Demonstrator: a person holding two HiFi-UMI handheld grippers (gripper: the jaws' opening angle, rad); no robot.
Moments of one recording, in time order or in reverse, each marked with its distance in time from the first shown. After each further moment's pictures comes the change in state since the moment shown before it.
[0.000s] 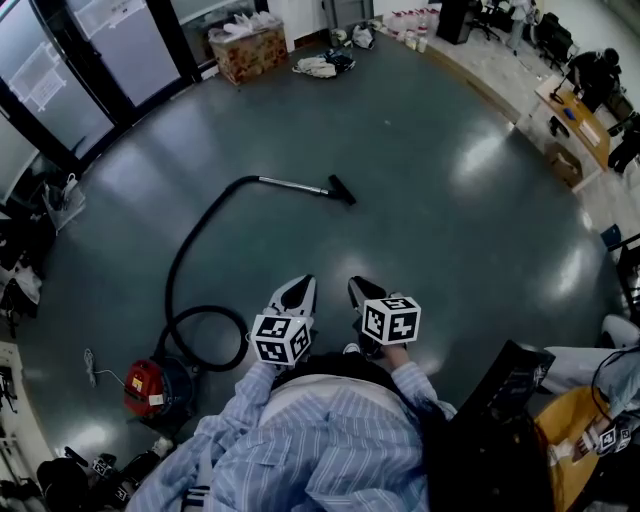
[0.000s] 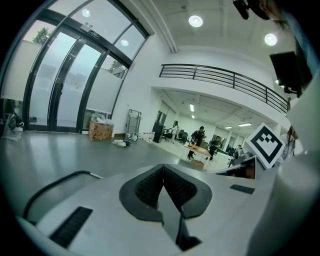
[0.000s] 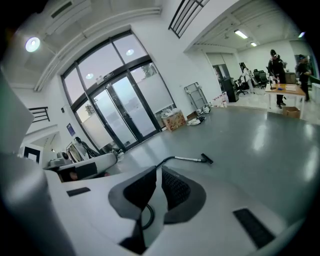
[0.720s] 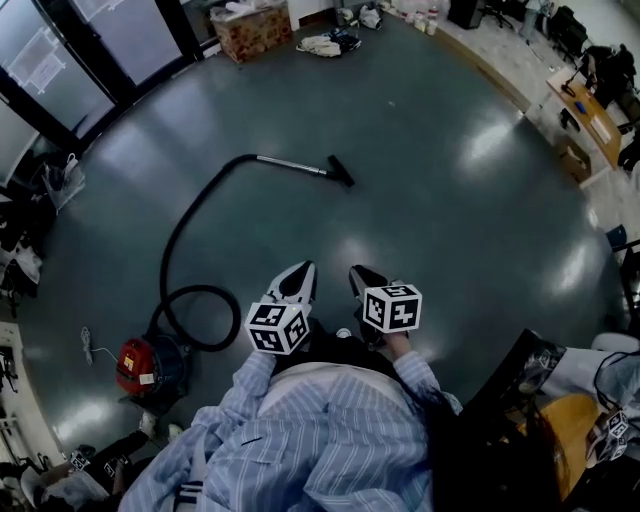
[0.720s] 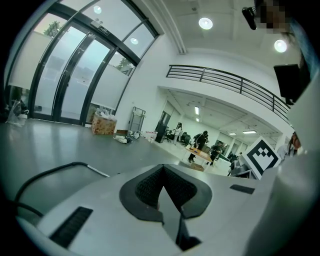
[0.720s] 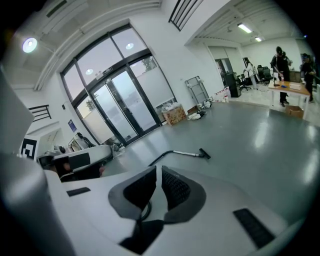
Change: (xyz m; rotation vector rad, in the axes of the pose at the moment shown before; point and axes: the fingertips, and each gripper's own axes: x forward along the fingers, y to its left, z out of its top) left arm 0.034 -0.036 -0.005 -0.098 -0.007 0.025; right arm -0.010 -0.054 -0.005 -0.009 0.076 0.022
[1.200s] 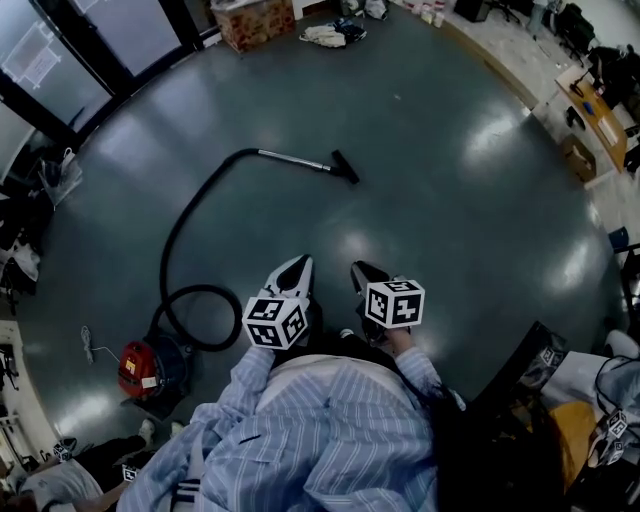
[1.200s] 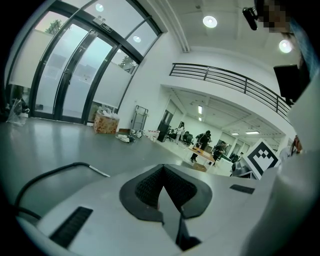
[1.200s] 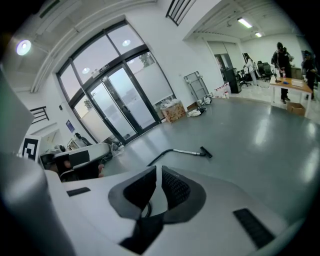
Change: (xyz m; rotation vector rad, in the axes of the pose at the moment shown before) left arm 0.034 0.054 0.018 -0.017 0.015 0.017; right arm 0.056 -0.007 0.022 0.021 0.041 0.000
